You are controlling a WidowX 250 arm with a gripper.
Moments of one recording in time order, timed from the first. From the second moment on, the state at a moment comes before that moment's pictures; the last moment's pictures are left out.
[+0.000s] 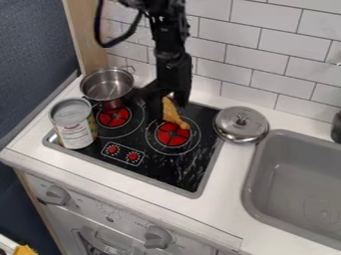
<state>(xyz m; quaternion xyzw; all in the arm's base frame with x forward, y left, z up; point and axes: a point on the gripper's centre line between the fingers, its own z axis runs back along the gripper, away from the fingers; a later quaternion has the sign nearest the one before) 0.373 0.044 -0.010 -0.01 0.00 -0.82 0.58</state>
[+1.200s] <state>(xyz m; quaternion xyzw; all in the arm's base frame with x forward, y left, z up) 0.382 0.035 -0.042 -0.06 0.00 -0.82 0.57</state>
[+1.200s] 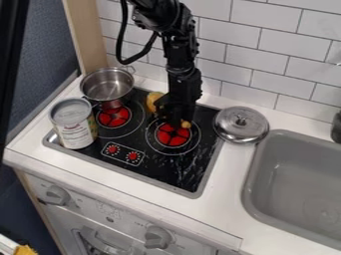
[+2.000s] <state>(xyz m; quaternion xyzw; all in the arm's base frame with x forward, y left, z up) 0.345 0.008 0.046 -0.07 -0.06 -0.90 0.42</state>
